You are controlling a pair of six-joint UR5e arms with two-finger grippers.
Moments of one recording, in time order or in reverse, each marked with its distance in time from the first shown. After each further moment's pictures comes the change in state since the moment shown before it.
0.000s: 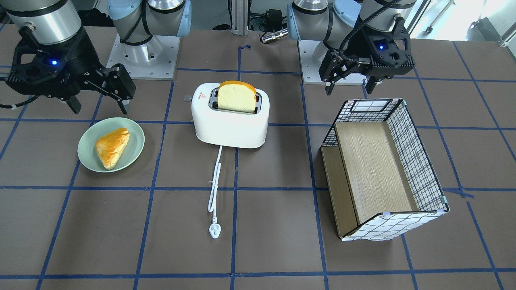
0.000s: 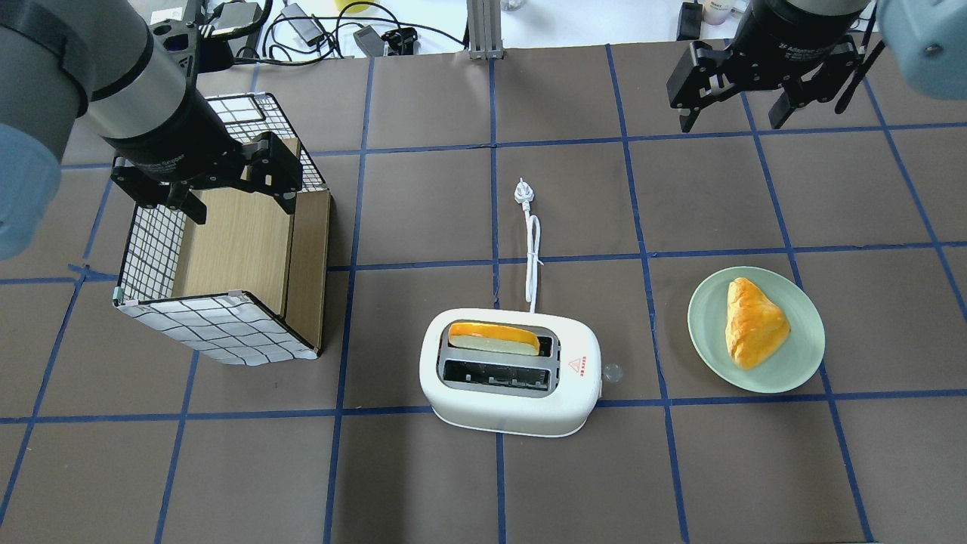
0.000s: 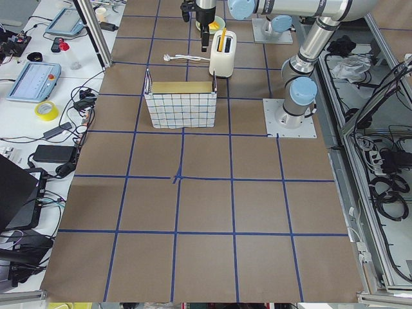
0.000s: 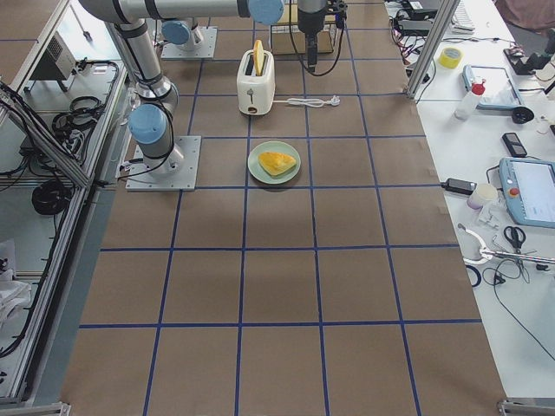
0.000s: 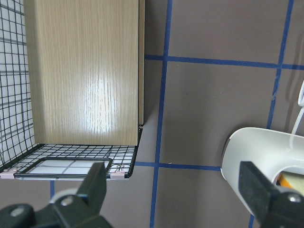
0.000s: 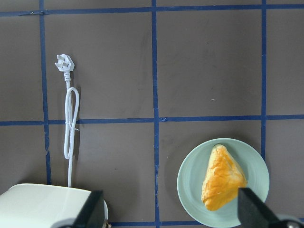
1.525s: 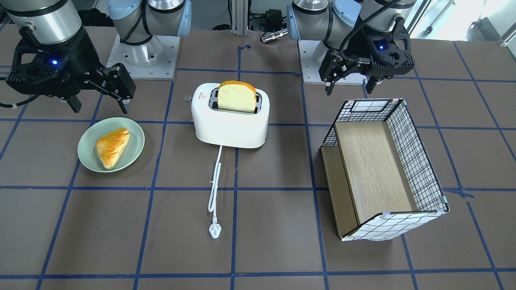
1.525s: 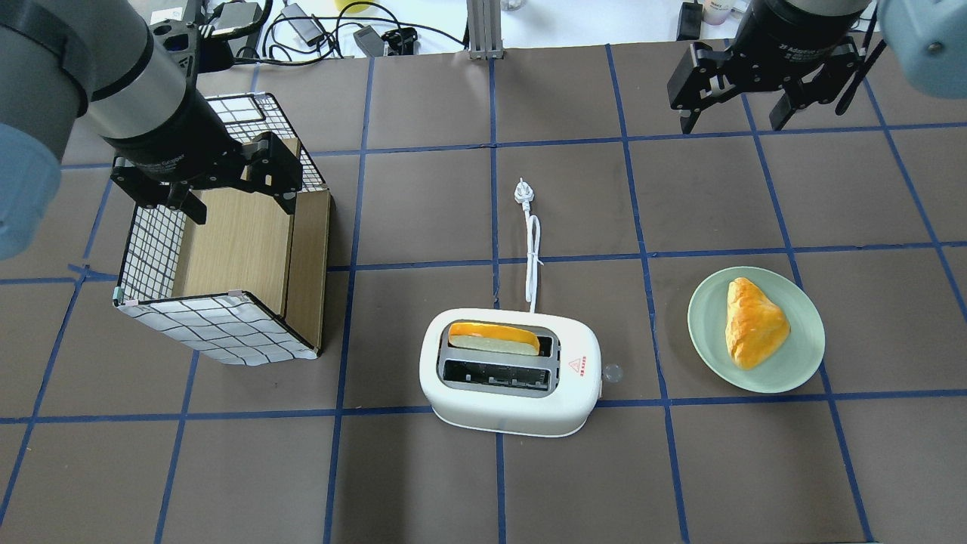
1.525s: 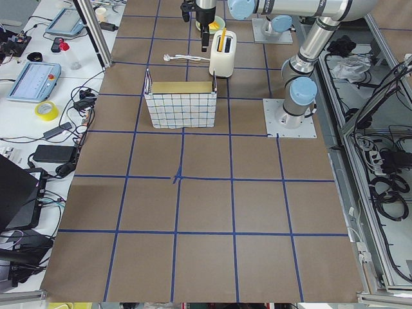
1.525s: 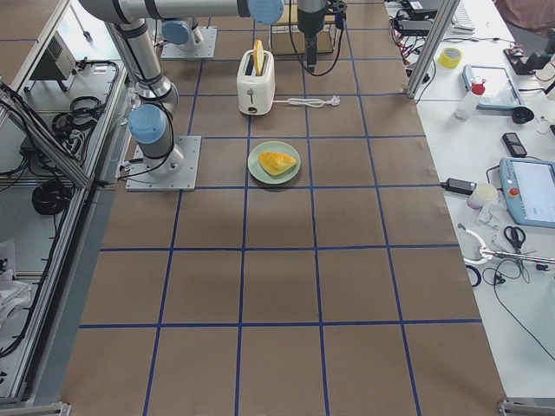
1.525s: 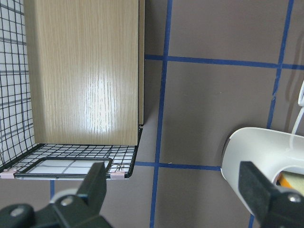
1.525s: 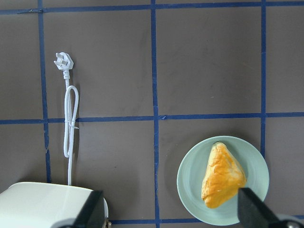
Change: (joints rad) left arm 0.000 0.000 0.000 0.000 0.000 0.000; right arm 0.001 0.000 -0.001 0.011 -0.002 0.004
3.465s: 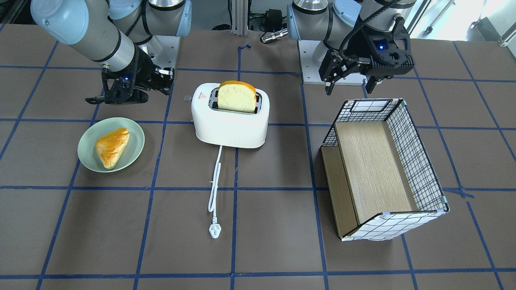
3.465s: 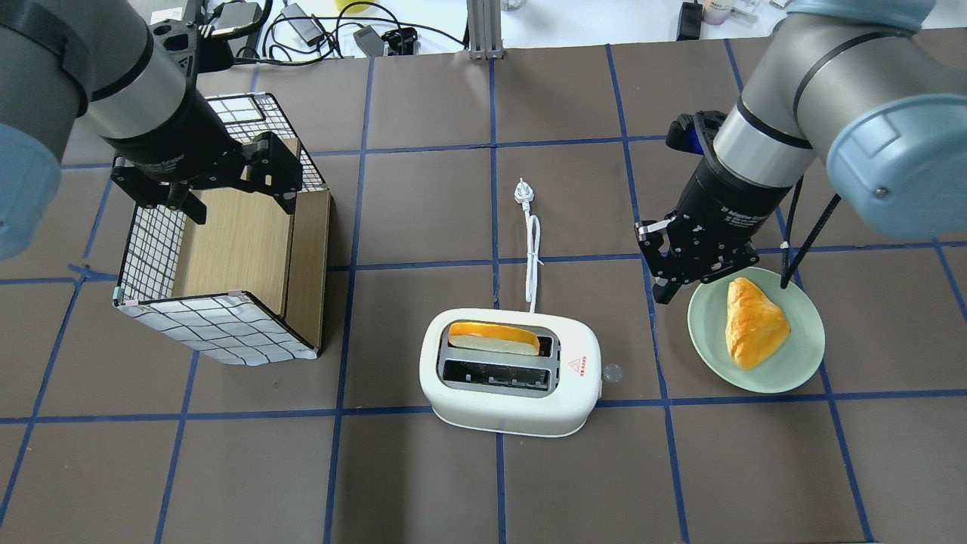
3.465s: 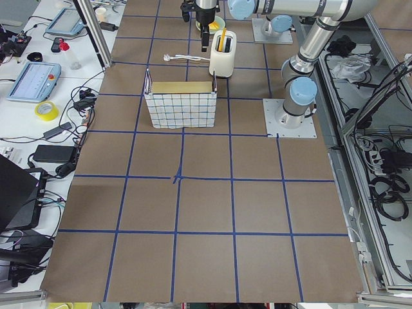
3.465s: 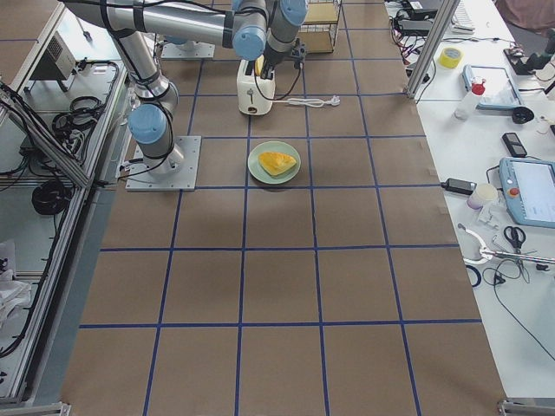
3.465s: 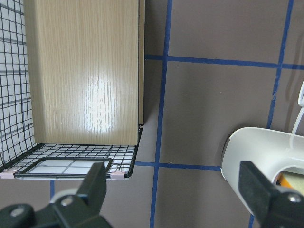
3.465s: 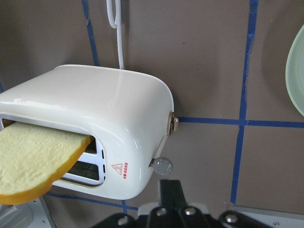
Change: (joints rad) left arm 0.000 0.000 0.000 0.000 0.000 0.000; right arm -0.003 -0.084 0.332 0.153 0.275 -0.040
